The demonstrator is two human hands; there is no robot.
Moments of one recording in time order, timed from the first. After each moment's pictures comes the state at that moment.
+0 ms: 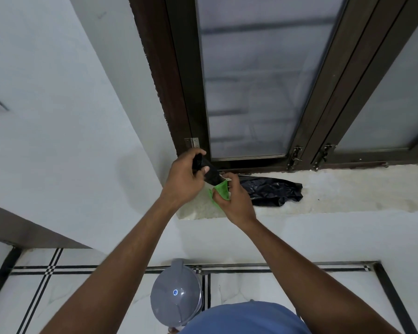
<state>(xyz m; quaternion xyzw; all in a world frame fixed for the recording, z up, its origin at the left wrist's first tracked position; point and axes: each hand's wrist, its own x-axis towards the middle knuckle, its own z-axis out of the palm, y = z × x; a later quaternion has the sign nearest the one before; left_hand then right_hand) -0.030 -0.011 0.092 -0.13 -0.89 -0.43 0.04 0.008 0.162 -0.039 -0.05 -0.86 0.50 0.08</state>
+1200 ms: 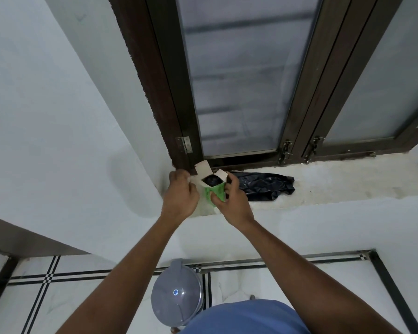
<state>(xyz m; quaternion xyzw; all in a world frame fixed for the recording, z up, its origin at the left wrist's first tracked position) -0.022 -0.009 0.022 -0.05 -0.95 -0.32 -0.01 0.024 0.168 -0.044 -0.08 -0.85 0.52 0.06</state>
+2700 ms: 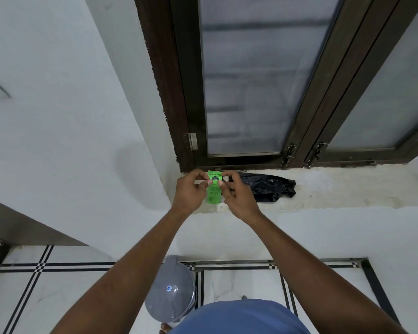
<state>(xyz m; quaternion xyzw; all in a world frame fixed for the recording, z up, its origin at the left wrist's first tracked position) -0.031 0.003 -0.012 -0.03 -0.85 -0.52 -0.02 0.016 0.182 -0.033 -0.02 -0.83 0.55 0.04</state>
